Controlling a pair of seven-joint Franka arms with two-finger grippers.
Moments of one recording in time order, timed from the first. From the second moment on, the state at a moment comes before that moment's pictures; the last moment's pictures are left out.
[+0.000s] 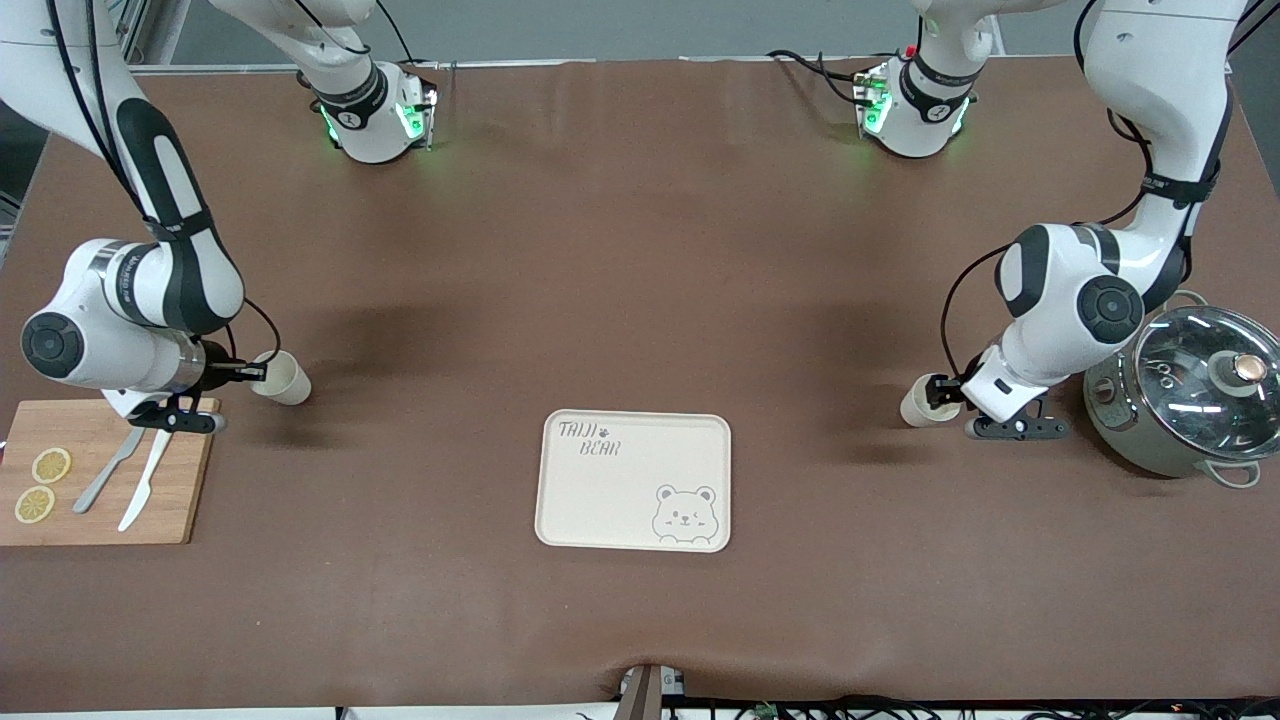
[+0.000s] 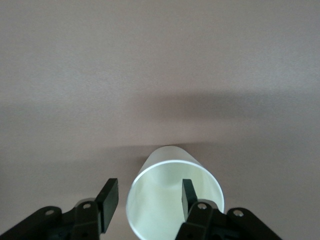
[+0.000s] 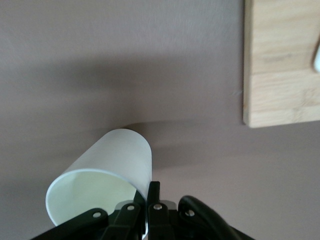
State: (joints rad) left arm 0.08 0.38 -0.17 -2.10 0.04 2.50 -0.08; right arm -0.14 0.39 -0.04 -2.00 -0.03 2.17 -0.04
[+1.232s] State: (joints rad) left arm -0.09 0.37 -0.18 -1.96 0.04 2.33 -0.51; right arm 0.23 0.45 -0.02 -1.63 0.19 1.88 0.64
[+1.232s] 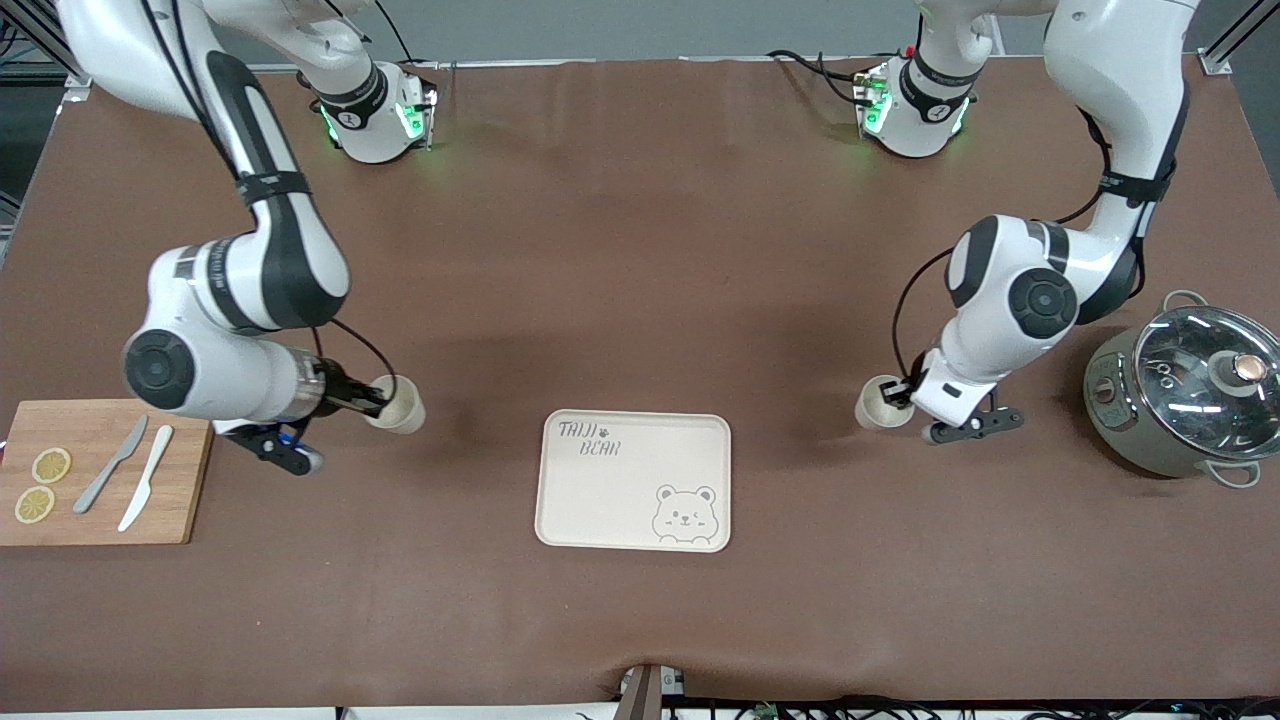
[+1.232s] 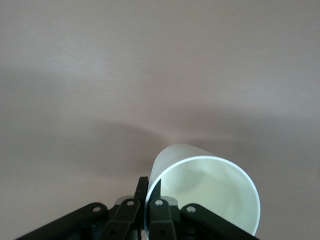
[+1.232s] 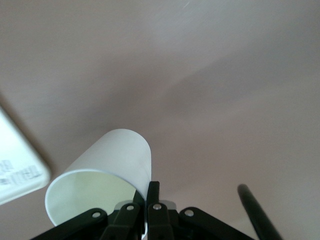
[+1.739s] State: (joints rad) left arm -0.24 0.55 -0.18 -1.63 0.04 2.26 -0.68; right arm 0.40 0.61 -0.02 -1.51 0.23 2.10 1.01
